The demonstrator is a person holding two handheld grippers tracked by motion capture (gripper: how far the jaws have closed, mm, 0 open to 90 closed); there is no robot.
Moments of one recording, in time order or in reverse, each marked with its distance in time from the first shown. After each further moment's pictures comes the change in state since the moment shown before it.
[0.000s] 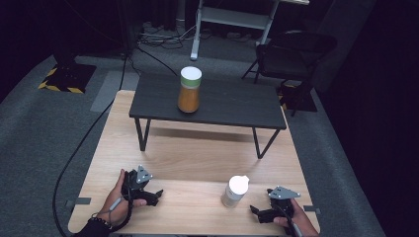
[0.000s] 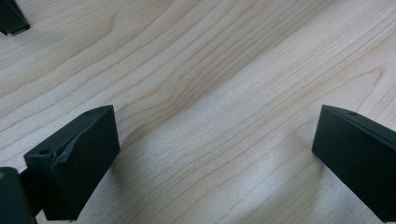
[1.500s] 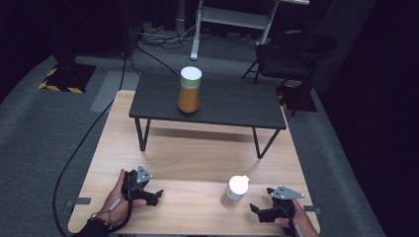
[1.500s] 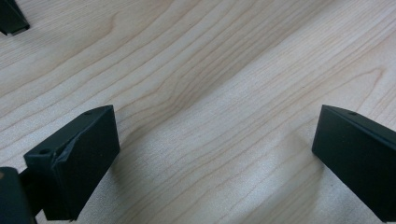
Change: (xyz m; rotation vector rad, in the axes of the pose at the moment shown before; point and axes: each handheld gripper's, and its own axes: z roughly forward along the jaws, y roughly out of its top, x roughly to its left) left arm 0.000 0.000 0.000 0.000 0.000 0.001; right arm 0.006 -0.002 -0.013 -0.098 0.021 0.042
